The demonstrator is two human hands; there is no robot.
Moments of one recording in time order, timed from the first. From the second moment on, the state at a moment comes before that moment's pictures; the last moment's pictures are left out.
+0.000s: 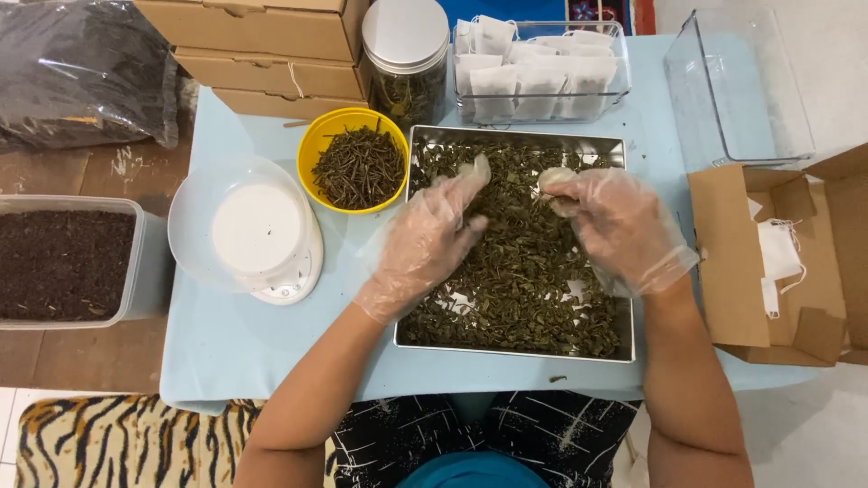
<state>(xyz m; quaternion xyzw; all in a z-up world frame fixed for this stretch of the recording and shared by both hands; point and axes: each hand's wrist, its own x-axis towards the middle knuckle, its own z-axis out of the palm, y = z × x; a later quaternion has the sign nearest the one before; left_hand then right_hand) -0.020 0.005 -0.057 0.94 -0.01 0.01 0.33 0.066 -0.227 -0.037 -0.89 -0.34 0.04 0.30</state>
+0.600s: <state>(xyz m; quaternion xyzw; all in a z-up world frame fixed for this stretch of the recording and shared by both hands) -0.030 0.009 -0.042 0.93 -0.29 0.13 0.20 0.056 -0.209 -0.025 -0.85 -0.48 0.00 0.22</state>
